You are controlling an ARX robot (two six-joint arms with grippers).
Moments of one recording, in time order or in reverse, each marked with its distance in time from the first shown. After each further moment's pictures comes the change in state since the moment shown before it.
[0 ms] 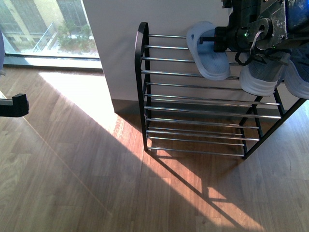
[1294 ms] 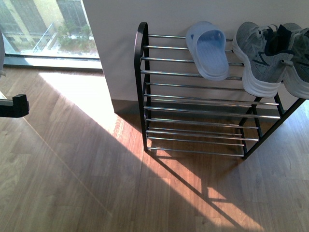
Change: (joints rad) left arm 0.000 0.000 0.000 0.000 0.000 0.000; right arm -0.080 -1.267 -1.676 0.917 -0.023 -0.042
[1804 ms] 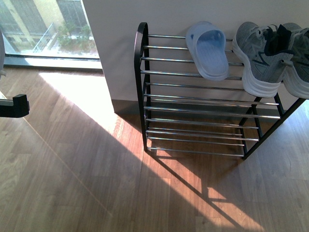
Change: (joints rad) left arm 0.000 0.000 0.000 0.000 0.000 0.000; right arm -0.082 -0.452 -0.118 -0.334 -0.081 -0.007
